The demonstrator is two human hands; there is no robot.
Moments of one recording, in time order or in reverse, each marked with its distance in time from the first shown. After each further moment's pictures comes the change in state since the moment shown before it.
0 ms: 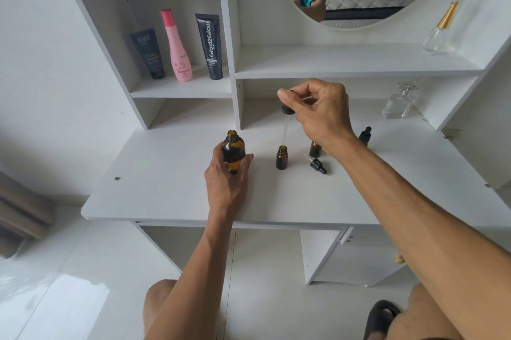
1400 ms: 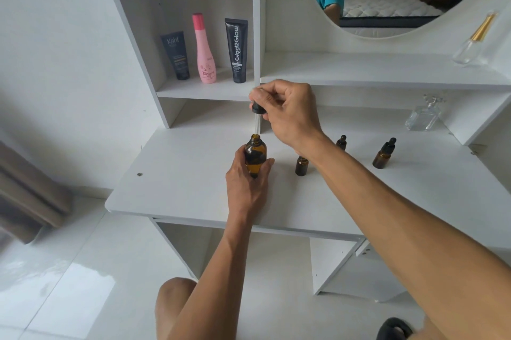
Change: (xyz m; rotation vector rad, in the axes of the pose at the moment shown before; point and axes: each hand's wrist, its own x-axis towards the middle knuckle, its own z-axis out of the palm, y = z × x) left_hand 0.002 -0.003 0.001 -0.038 -0.014 0.017; right_hand 0.003 -0.033 0.077 0.193 -0.171 -0.036
